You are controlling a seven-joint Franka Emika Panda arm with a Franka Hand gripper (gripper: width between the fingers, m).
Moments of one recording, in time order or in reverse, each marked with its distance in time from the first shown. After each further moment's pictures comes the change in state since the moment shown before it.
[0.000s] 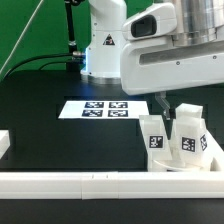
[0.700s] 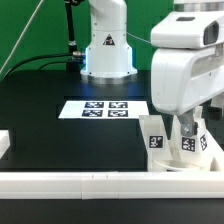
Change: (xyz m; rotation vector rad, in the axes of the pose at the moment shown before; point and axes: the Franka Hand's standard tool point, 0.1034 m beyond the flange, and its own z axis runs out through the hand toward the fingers) arm -0.001 -0.001 0.018 -0.142 -0.027 -0.928
